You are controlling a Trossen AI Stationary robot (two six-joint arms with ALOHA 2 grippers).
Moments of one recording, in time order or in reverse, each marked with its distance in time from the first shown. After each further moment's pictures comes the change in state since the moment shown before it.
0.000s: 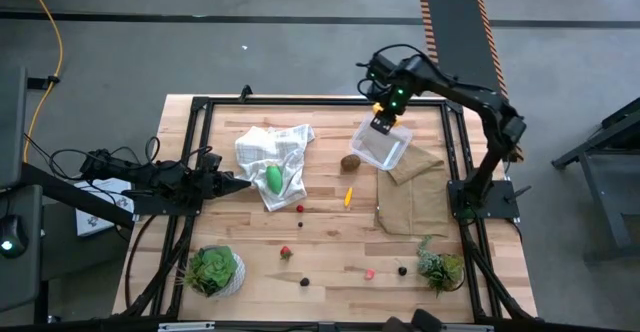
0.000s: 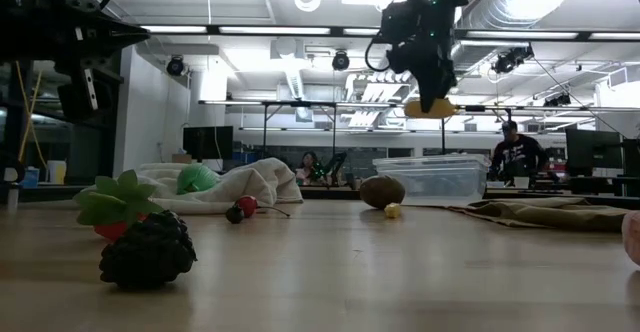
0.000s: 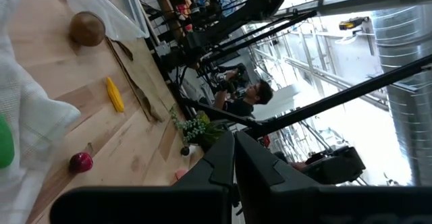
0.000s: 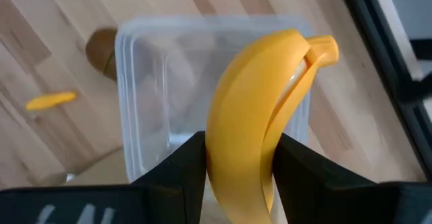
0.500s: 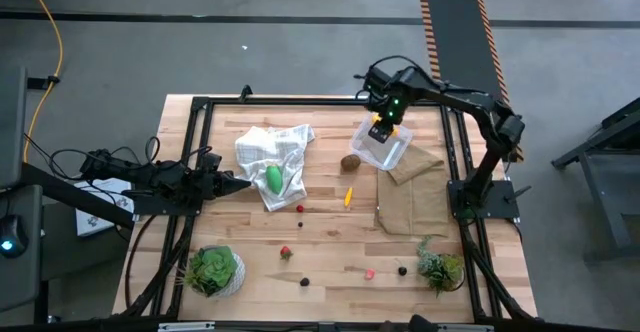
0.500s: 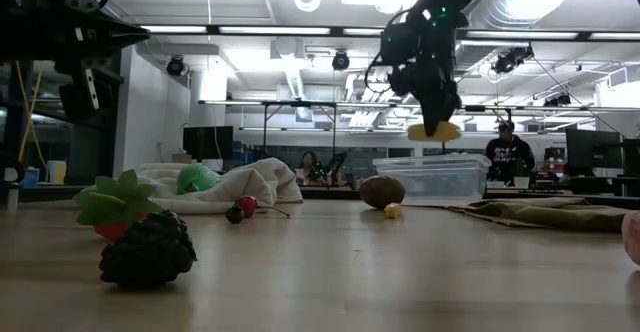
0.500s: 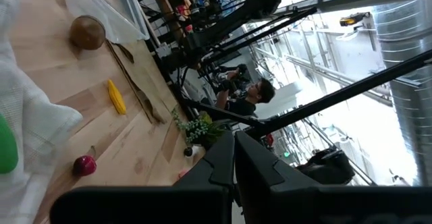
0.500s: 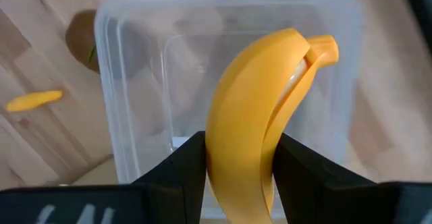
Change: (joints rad) left arm 0.000 0.000 0.000 0.000 0.000 0.030; right arm 0.025 0.004 -0.180 0.120 -0.019 0.051
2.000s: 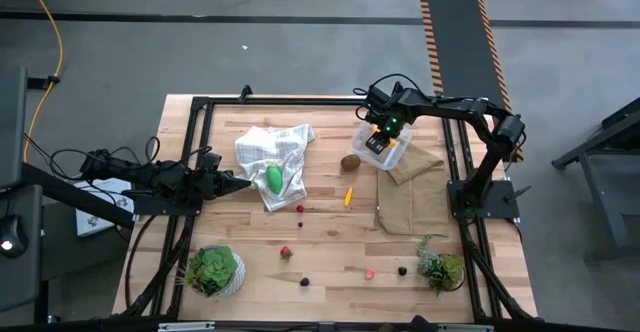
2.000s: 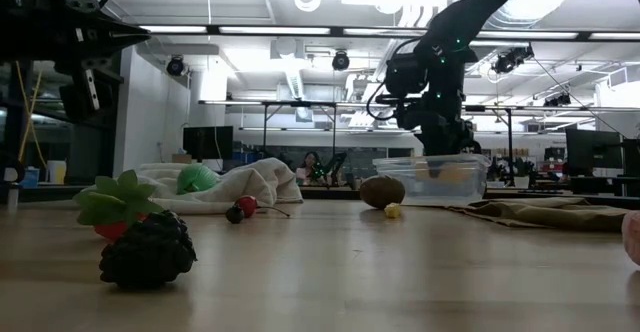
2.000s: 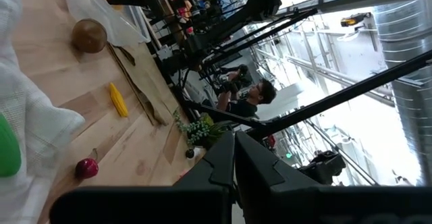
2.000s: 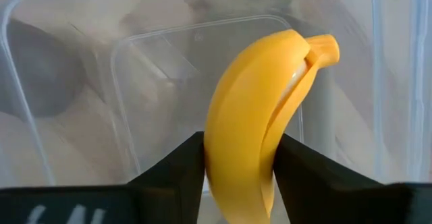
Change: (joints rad) left arm 0.000 0.000 0.000 0.000 -0.008 0.009; right arm 0.007 -0.003 -0.267 0.313 0.074 0.135
